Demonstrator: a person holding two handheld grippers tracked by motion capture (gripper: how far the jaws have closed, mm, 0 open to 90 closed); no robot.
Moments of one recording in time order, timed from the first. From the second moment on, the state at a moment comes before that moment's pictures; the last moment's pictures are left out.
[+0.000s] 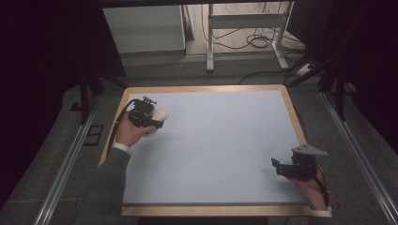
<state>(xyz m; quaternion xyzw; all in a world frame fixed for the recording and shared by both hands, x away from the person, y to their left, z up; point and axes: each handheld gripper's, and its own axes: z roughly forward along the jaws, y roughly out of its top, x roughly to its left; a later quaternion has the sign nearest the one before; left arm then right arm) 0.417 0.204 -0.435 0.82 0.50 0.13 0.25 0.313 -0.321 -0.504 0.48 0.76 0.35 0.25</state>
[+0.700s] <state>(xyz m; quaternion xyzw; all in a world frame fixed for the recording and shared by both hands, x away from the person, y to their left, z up) 0.437 0.232 -0.439 0.79 0.54 0.13 0.26 0.313 -0.320 -0.505 0.48 0.76 0.35 0.25</state>
